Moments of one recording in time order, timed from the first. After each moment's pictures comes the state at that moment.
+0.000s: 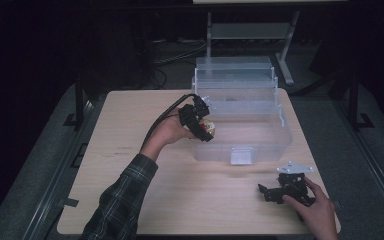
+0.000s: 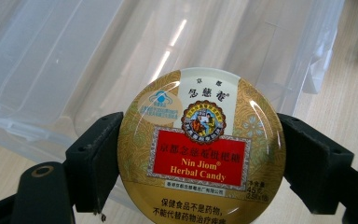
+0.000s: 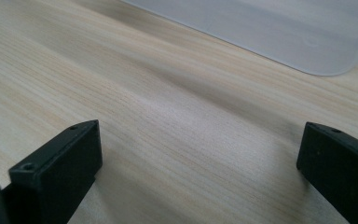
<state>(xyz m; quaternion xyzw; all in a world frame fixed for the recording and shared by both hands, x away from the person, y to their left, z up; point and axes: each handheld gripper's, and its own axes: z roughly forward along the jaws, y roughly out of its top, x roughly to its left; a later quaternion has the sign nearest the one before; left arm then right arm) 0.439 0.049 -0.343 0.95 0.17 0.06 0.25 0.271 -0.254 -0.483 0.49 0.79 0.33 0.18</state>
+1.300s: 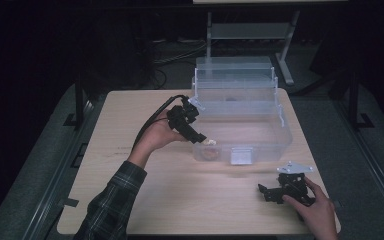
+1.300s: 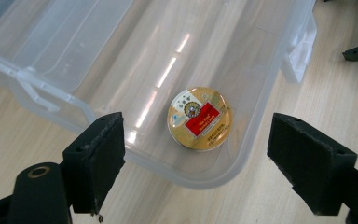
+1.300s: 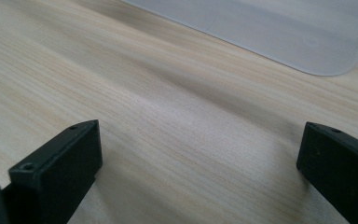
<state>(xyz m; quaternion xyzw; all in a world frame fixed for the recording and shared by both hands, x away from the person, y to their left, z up) 0.418 0.082 -0.329 0.94 0.18 0.08 0.28 0.271 -0.254 -0.483 0.49 0.79 0.33 0.19</state>
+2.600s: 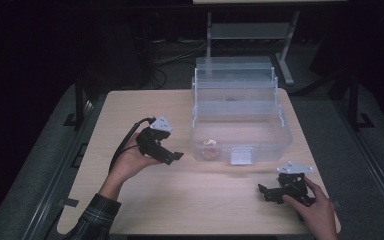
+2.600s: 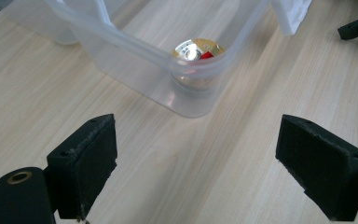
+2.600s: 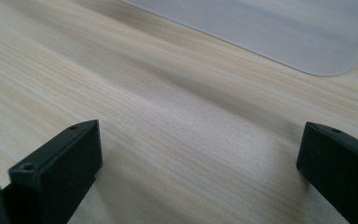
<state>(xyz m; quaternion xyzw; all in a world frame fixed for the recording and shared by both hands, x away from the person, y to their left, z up) 0.360 0.159 -0.360 0.90 0.24 0.11 0.34 0.271 -0.254 -0.483 0.49 0.79 0.33 0.18</state>
